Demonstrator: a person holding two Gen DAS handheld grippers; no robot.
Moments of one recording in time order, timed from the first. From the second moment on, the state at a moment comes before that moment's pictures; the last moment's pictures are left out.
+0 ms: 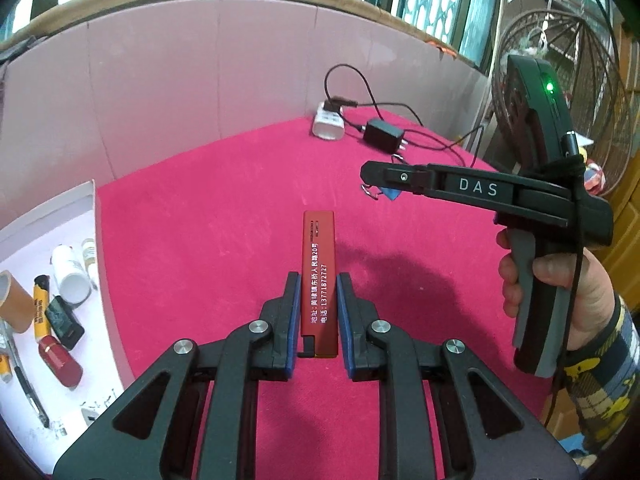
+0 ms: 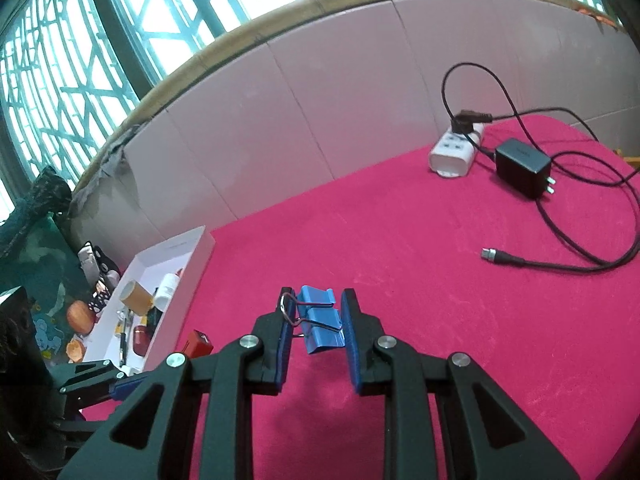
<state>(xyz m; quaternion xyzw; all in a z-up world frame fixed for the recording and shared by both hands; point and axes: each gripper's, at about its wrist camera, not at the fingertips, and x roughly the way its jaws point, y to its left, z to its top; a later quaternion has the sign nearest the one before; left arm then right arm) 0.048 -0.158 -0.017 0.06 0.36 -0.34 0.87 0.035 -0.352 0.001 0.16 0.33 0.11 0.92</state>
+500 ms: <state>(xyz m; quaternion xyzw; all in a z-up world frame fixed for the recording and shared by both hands) 0.047 -0.097 0.005 0.02 0.32 -0.27 0.91 0.033 -0.322 0.023 0.14 0.32 0.12 0.93</state>
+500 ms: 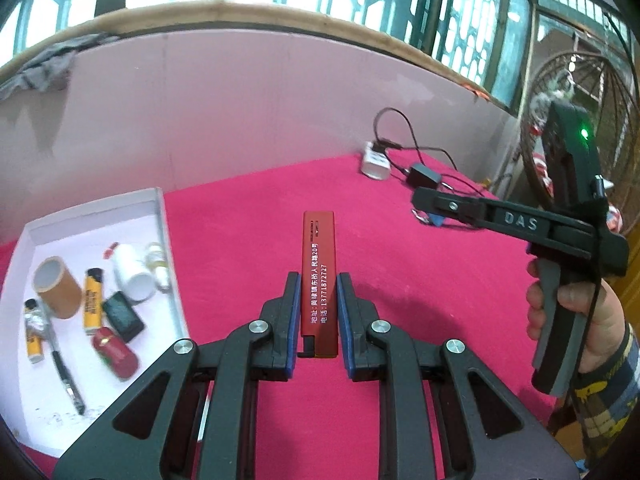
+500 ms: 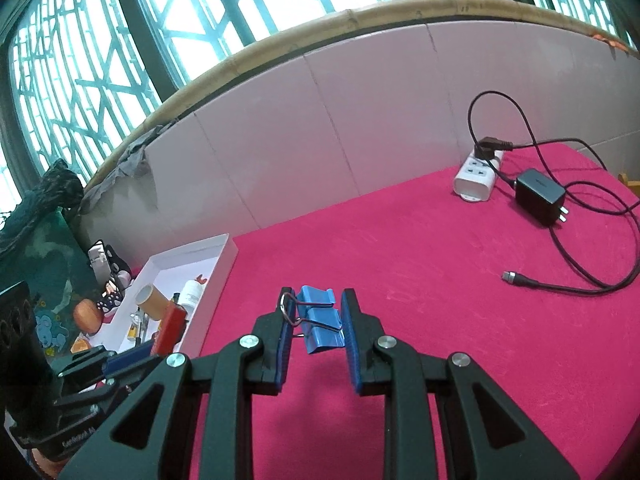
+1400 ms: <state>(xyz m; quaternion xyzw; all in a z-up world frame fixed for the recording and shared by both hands) 0.044 0.001 0.018 -0.05 0.28 -0.17 0.94 0.036 -0.237 0.054 0.06 0.30 0.18 0.93</state>
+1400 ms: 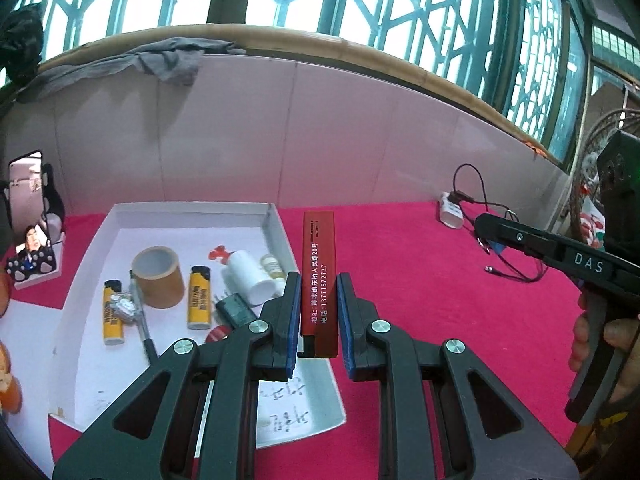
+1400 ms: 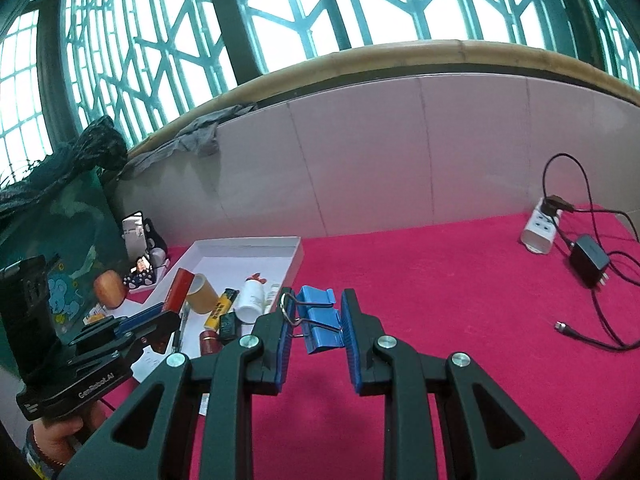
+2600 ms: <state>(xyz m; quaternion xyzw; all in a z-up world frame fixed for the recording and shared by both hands) 0.041 0.107 0.005 -0.12 0.28 -0.08 0.95 0.052 -0.132 0.053 -0.01 0.32 0.25 0.91</state>
